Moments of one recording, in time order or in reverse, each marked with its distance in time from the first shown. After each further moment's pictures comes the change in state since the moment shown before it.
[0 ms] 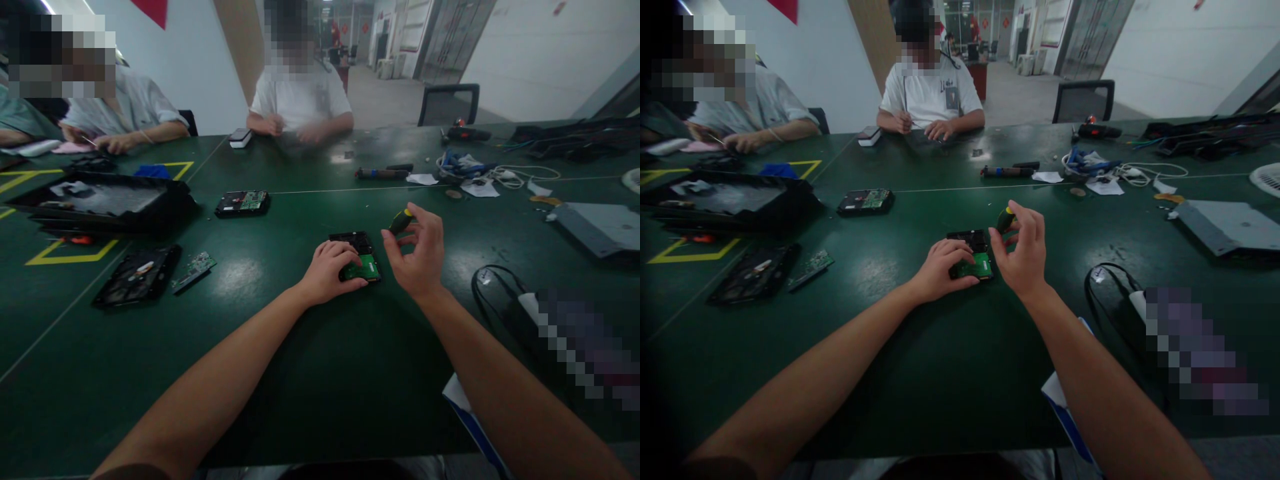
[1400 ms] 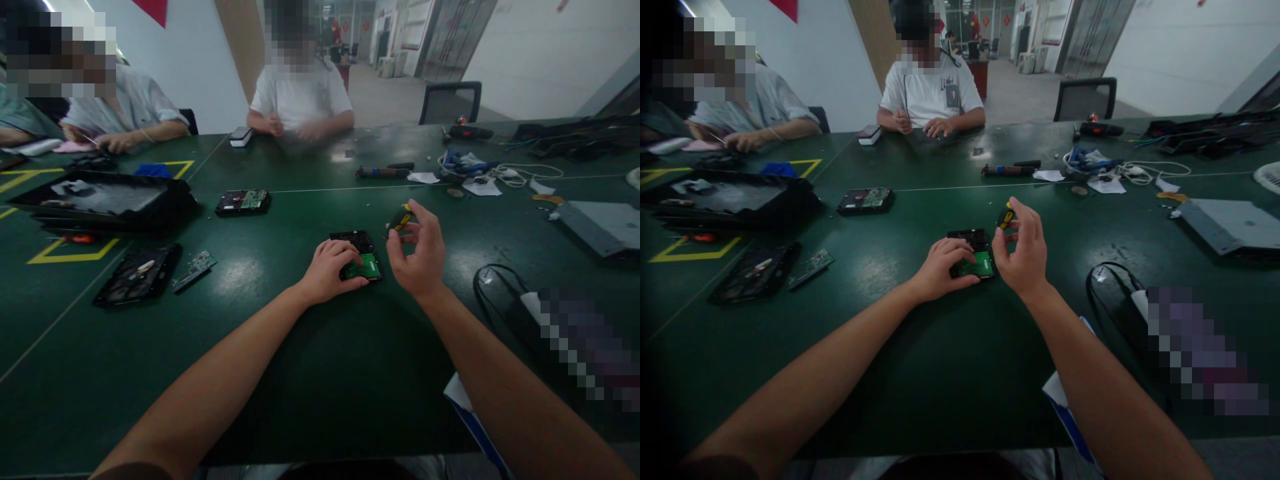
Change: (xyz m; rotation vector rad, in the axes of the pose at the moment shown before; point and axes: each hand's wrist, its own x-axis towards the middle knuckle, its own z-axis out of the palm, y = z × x) left_hand -0.001 0.000 -0.001 -0.001 -0.020 -0.004; right_hand 0.002 0.000 0.002 0.011 0.027 -0.080
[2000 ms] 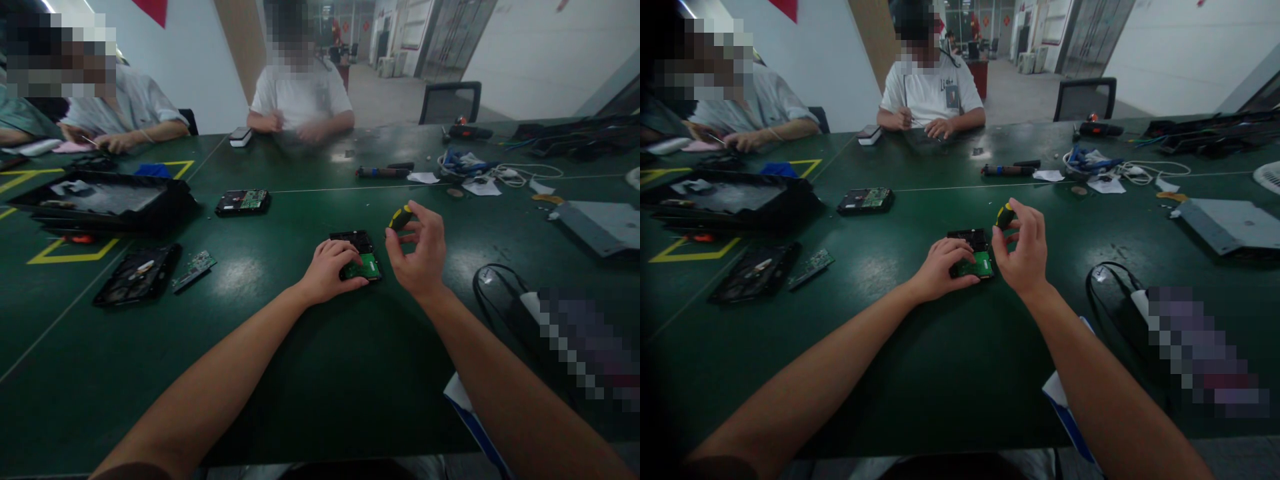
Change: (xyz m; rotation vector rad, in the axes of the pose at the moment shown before) left_hand 0.000 -0.001 0.000 -0.003 0.004 0.003; right_hand 0.001 -0.001 0.000 0.014 0.035 -0.013
